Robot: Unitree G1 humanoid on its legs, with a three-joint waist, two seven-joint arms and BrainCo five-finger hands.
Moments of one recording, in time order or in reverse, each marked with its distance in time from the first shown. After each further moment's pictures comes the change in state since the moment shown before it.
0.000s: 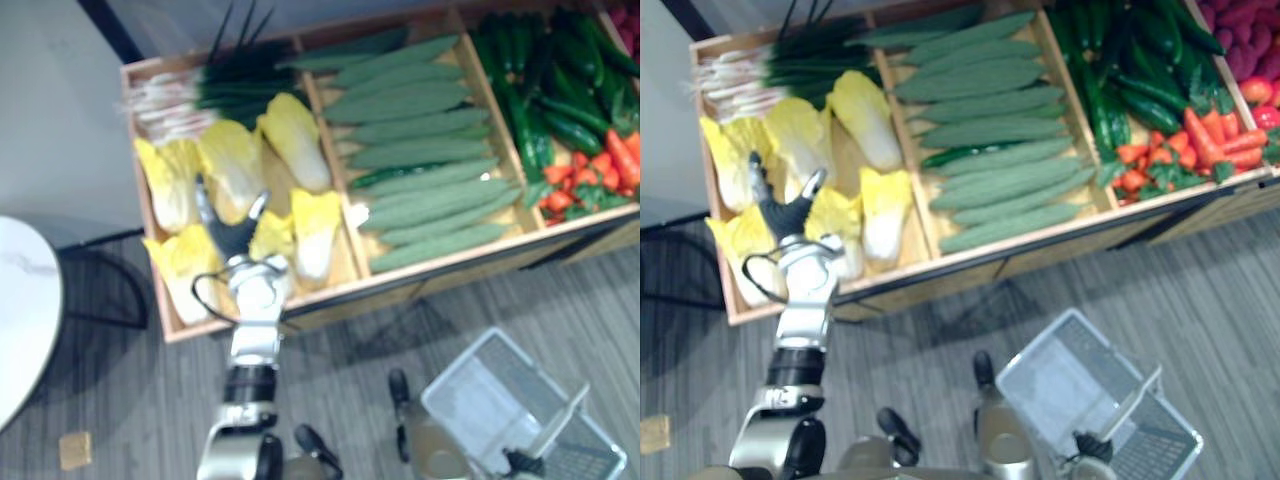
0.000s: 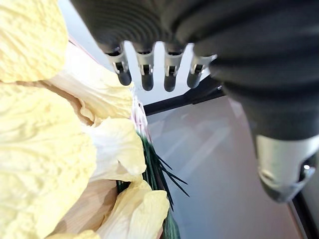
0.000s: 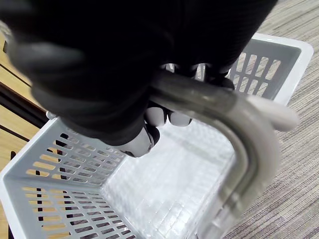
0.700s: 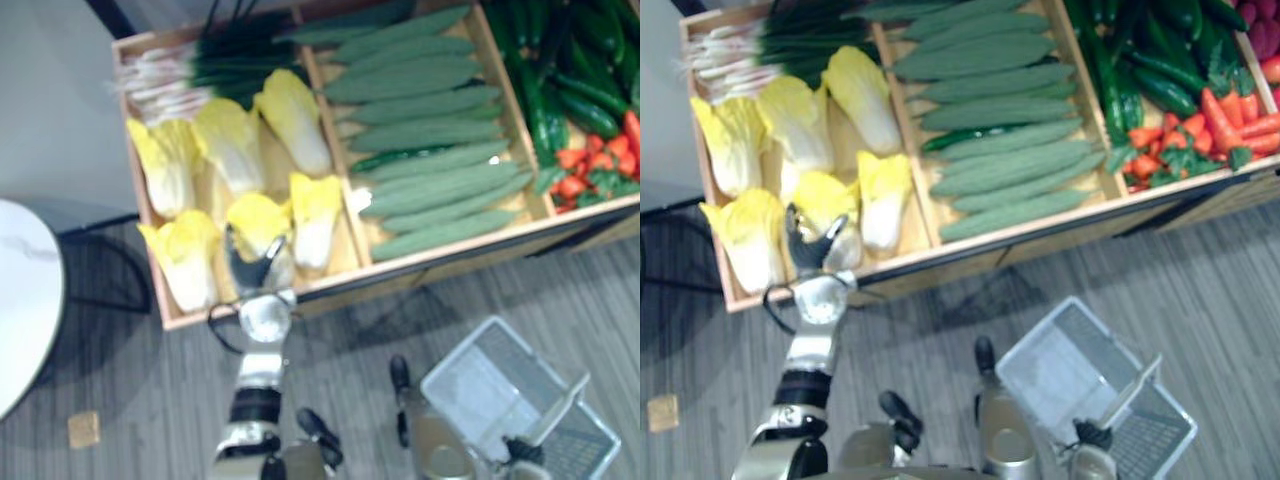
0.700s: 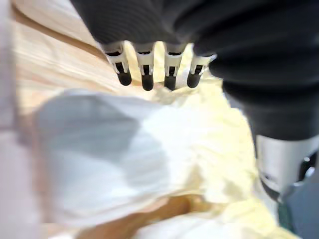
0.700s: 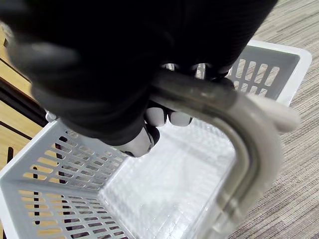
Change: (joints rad) left arm 0.087 -0.011 0.026 0.188 -0.016 0.060 -0.084; right arm -0.047 -0.003 0.012 -0.030 0.000 0.010 -0.012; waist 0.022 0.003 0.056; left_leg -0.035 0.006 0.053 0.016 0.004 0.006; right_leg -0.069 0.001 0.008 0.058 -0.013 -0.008
